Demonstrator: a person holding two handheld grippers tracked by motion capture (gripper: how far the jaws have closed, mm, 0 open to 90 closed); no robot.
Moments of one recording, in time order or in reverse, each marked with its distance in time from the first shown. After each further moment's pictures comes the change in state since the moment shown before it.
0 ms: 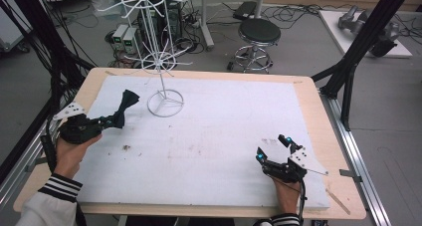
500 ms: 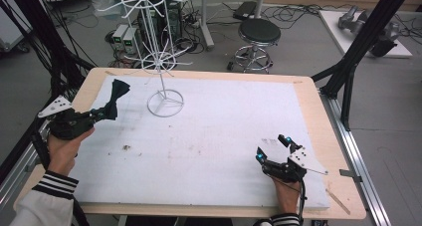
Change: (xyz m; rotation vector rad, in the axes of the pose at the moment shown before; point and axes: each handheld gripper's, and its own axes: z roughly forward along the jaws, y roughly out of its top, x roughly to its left) left arm 0.008 0.015 -0.019 -0.113 0.044 -0.020; right arm 0.000 0.000 0.001 0.008 0.000 0.000
